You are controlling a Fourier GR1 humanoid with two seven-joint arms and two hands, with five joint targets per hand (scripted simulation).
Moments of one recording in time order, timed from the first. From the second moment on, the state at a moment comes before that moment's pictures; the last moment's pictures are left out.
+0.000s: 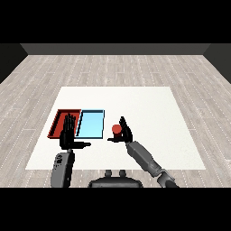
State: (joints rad) left arm -0.01 0.03 0.06 -1.63 0.14 -0.10 -0.44; right arm -0.47 0.00 0.57 -0.86 -0.68 -0.31 -0.56
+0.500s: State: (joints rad) left arm 0.03 0.03 0.05 -1.65 0.12 -0.09 -0.46; right arm -0.57 0.00 0.63 -0.77 -0.79 -0.36 -0.54
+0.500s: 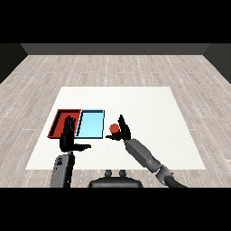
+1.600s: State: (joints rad) left arm 0.03 0.03 0.06 -1.64 0.14 -0.10 -0.46; right arm -0.67 0.00 0.73 -0.65 -0.79 -0.55 -0.50
